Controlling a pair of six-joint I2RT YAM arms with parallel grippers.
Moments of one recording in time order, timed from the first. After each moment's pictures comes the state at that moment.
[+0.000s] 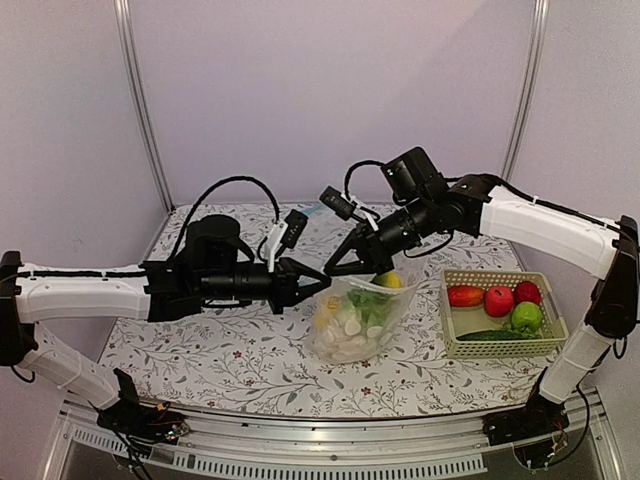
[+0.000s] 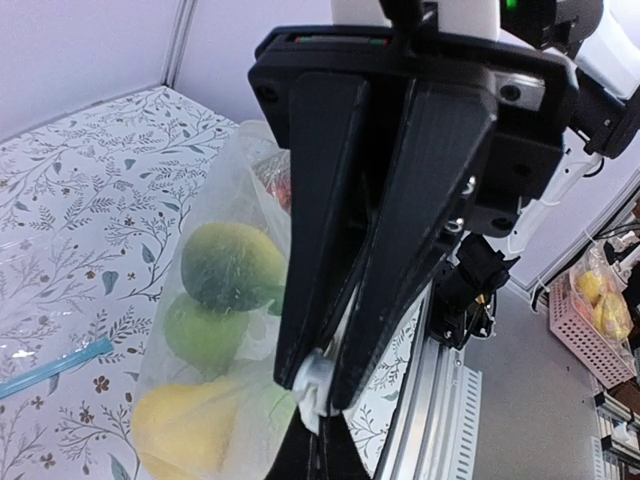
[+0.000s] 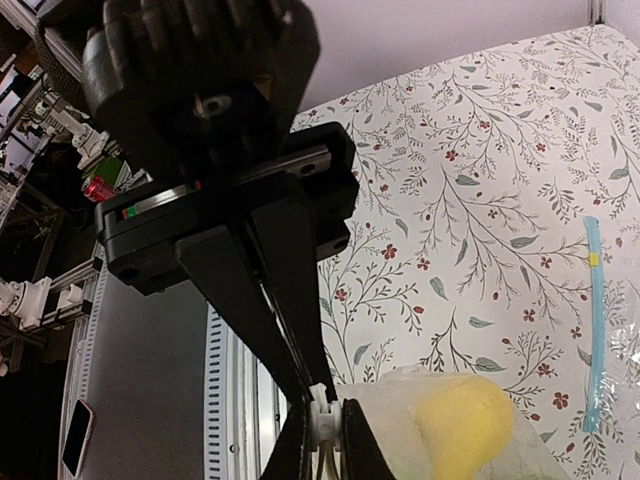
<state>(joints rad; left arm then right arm) -0.98 1.33 0.84 0.23 0.30 -0.34 0.83 1.66 1.52 -0.60 -0.77 -0.09</state>
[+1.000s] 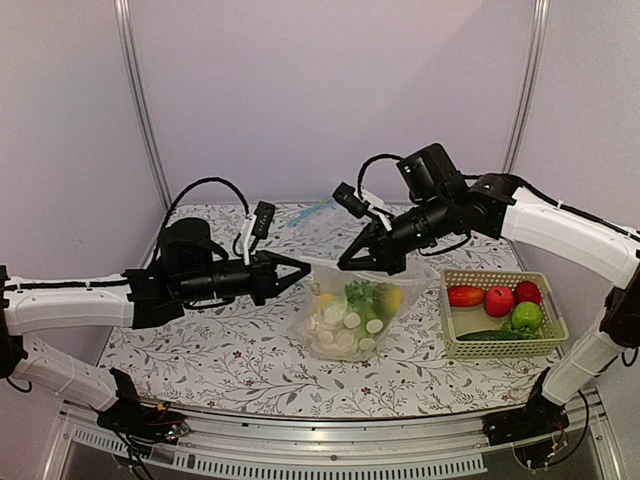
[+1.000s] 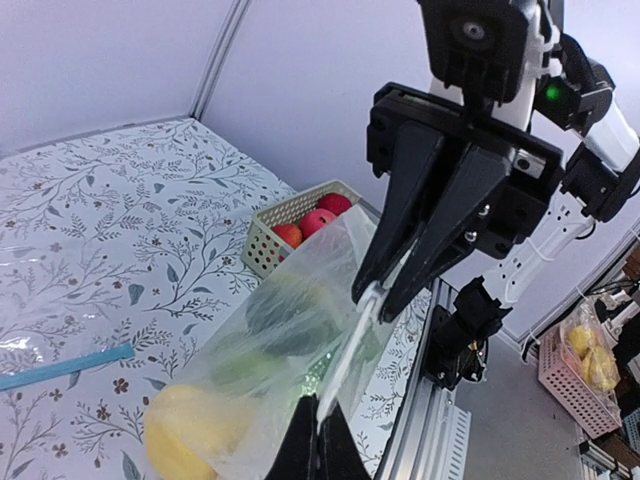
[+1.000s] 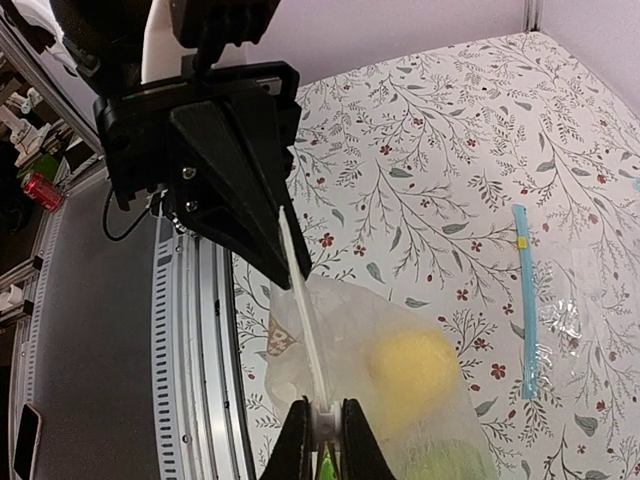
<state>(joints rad) -0.91 1.22 0.72 0.35 0.27 -0.45 0.84 1.56 1.47 -0.63 -0.58 -0.14</state>
